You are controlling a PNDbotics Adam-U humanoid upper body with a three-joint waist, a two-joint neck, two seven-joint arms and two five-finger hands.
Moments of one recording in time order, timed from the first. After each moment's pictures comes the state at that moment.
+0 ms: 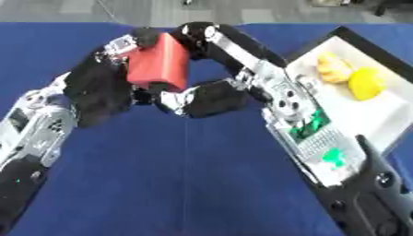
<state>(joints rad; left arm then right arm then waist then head) -0.81 0.29 -0.40 -1.71 0.65 0.61 -0.15 -0.76 -0.38 0.38 -1.99 0.13 0.49 0.22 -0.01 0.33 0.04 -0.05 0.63</state>
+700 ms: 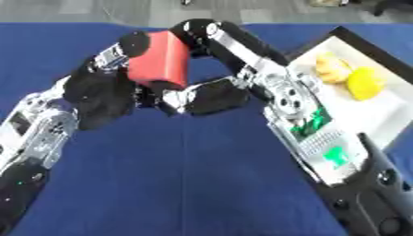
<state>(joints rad) -0.80 0.29 -0.41 -1.70 0.61 0.53 -0.27 -0.76 -0.39 0.38 -1.99 0.12 0.49 0.20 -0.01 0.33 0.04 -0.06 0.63</state>
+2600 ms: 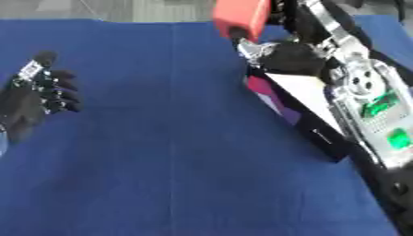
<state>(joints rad) -0.58 0.49 -0.19 -1.54 0.52 0.34 0.08 -0.53 -0.59 0.10 -1.99 -0.15 0.35 -0.11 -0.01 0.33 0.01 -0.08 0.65</state>
